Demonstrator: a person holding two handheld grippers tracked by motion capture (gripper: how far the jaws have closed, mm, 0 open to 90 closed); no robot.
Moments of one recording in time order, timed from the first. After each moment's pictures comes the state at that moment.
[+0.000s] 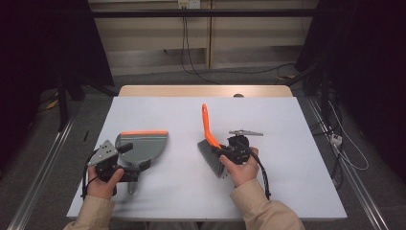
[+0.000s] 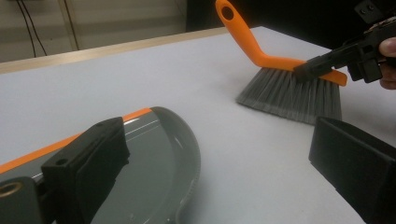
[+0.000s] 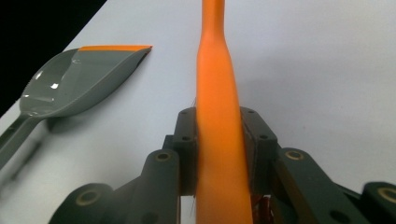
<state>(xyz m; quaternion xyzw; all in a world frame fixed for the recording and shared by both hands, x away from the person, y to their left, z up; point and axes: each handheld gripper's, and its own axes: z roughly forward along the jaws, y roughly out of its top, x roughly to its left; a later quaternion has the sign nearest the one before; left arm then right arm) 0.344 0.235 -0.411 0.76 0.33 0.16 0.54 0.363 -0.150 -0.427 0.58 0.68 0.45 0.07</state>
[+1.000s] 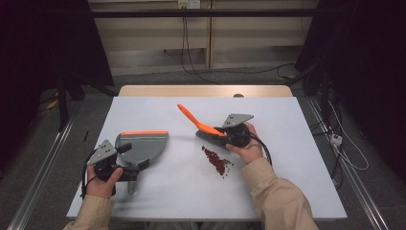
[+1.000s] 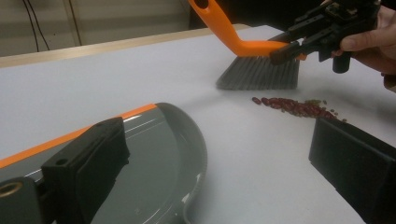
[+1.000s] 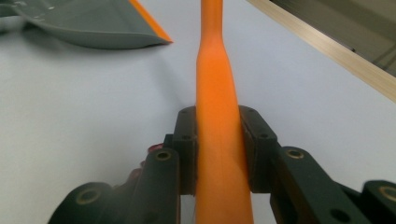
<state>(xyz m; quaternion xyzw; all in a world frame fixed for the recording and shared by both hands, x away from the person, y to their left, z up) 0.346 0.239 -0.413 0.76 0.34 0.16 0.54 0.429 -0.169 -0.431 0.25 0.84 0.45 0.18</state>
